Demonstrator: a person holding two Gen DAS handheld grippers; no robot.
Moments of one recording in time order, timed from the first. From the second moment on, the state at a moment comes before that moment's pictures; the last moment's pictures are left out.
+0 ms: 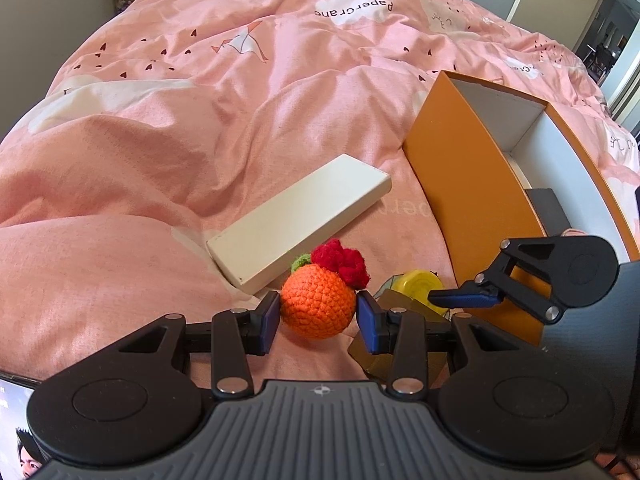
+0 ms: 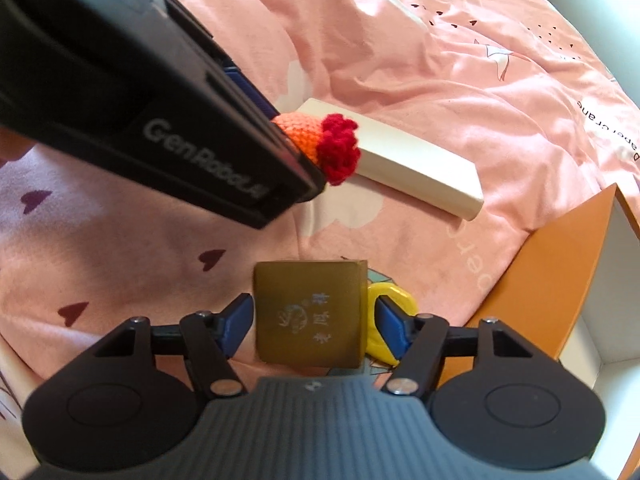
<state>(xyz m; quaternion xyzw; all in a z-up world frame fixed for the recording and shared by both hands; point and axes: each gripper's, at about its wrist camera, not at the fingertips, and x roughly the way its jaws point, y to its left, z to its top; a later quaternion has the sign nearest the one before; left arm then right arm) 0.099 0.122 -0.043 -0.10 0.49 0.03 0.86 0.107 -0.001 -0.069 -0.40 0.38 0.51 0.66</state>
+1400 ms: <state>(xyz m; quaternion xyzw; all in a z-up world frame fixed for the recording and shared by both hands) 0.210 0.053 0.031 -0.07 0.42 -0.11 0.90 0.268 -0.063 -0.025 -0.51 0.31 0.61 0.53</state>
